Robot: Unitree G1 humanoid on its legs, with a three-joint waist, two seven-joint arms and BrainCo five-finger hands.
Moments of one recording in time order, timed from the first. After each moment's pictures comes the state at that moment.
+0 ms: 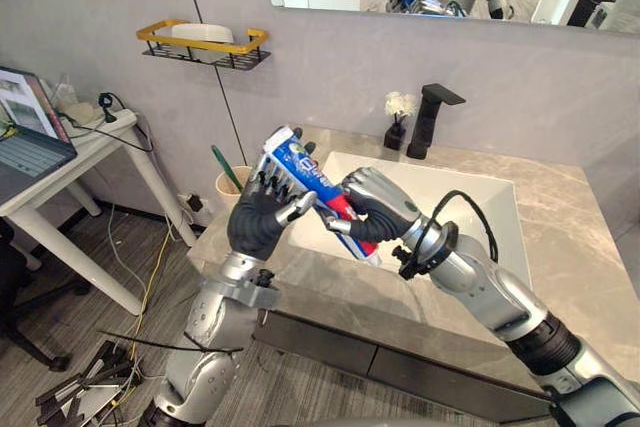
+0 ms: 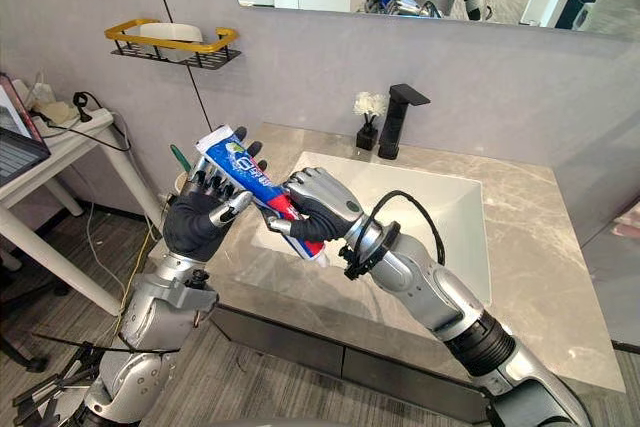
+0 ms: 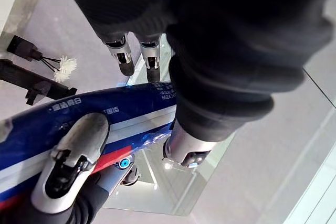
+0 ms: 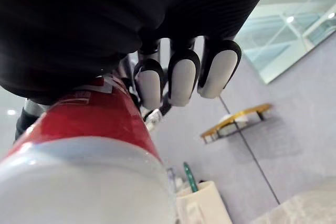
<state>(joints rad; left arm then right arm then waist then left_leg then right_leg) 0.06 0.37 -0.31 -0.50 -0.81 -0.18 0.01 -0.40 -0.56 0.53 -0.23 -0.44 -0.27 -0.04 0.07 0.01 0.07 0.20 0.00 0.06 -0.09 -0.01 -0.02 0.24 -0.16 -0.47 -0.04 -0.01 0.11</state>
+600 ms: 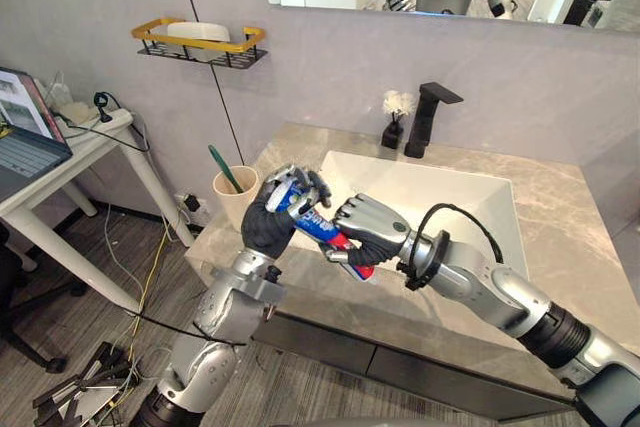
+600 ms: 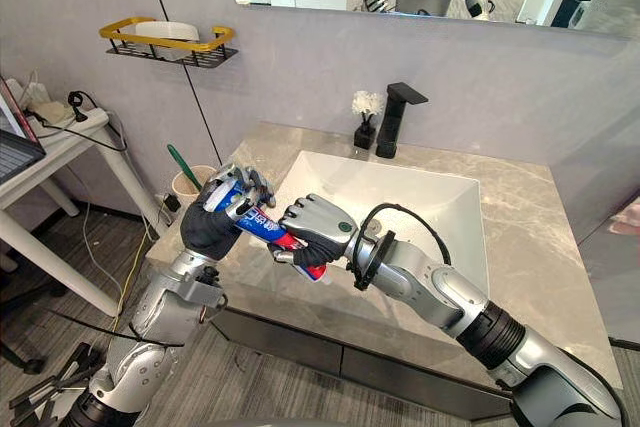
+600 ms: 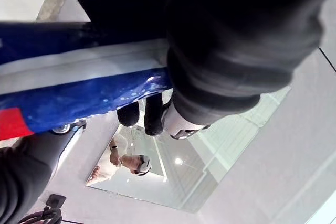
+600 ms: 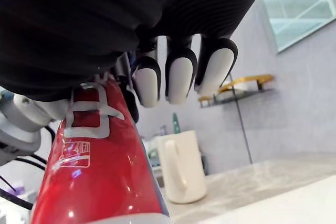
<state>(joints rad) 0.00 0.42 -0.37 -0.45 -0.90 -0.16 0.01 -0.45 -0.68 0.66 -0.16 -0.57 -0.31 -0.06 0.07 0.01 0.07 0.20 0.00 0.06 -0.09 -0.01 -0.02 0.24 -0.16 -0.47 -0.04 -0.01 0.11</state>
